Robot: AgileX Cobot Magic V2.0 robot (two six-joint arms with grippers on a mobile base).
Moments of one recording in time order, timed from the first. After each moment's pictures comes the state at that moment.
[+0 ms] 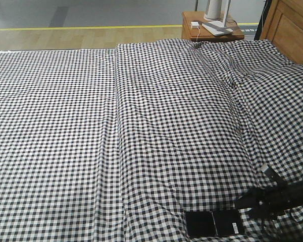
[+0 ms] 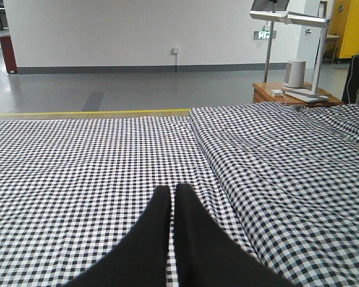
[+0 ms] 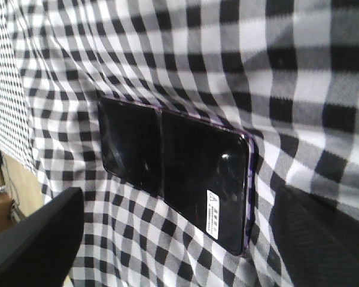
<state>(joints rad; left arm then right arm) 0.04 -0.01 0.03 -0.03 0.18 0.15 -0.46 2.70 -1.37 0.94 1.00 -1.24</state>
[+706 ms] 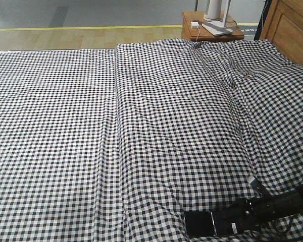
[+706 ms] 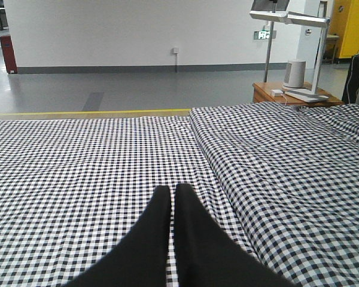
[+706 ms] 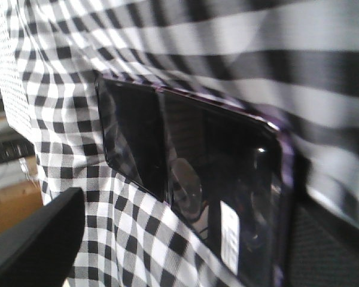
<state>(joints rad) 0.04 -0.01 0.03 -0.03 0.18 0.15 -0.40 2.82 -1.38 1.03 1.02 -1.30</state>
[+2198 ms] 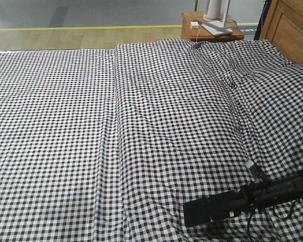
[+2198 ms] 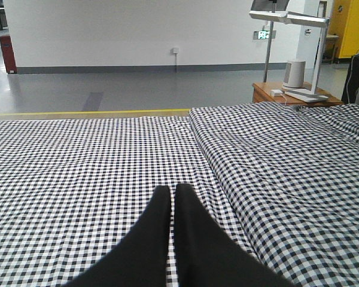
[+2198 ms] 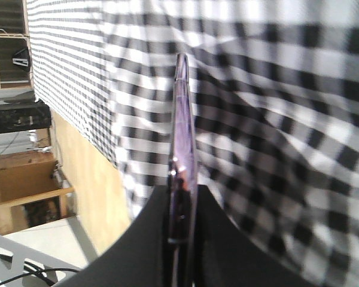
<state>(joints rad) 0.04 -0.01 0.03 -0.03 0.18 0.15 -0.35 2.63 -1.28 1.04 1.12 -1.33</state>
